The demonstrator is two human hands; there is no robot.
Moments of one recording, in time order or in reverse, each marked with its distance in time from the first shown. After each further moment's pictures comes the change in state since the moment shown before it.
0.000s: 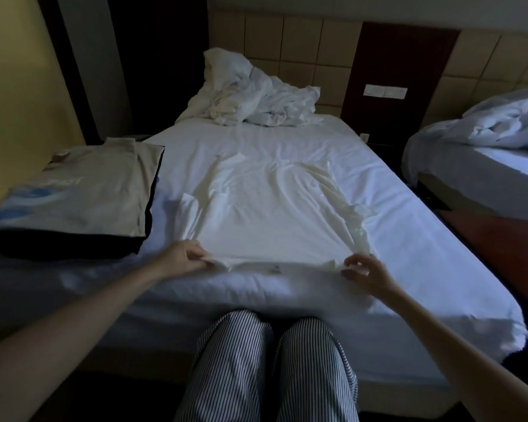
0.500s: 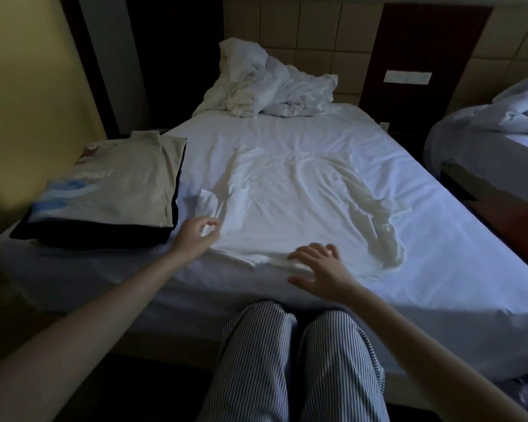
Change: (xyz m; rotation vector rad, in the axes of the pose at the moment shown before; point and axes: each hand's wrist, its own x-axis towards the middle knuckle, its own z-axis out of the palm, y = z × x) left_hand -0.003 0.013 -0.014 -0.061 0.319 -0.249; right_hand -0.004 -0.094 0.081 -0.382 -0.172 -0.491
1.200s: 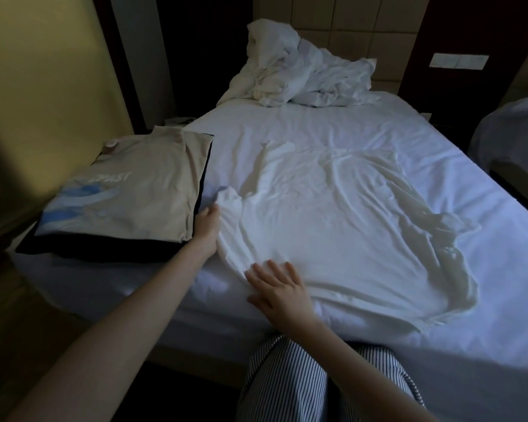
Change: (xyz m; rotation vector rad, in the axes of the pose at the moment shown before) left_hand 0.074 -0.015 0.003 -0.556 0.390 -0.627; right_hand 0.079 -0.094 0.072 0.000 -0.027 -0.035
